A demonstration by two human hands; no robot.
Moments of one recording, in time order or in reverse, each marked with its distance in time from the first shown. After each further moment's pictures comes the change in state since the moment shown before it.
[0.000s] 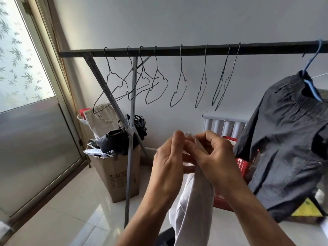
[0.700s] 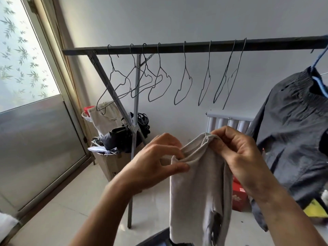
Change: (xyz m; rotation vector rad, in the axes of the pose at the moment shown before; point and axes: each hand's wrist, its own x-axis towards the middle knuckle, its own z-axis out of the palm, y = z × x) left_hand 0.024 -0.003 -0.068 0.838 -0.396 0.280; right_hand 0.006 0.009 -0.039 0.150 -0.130 -0.057
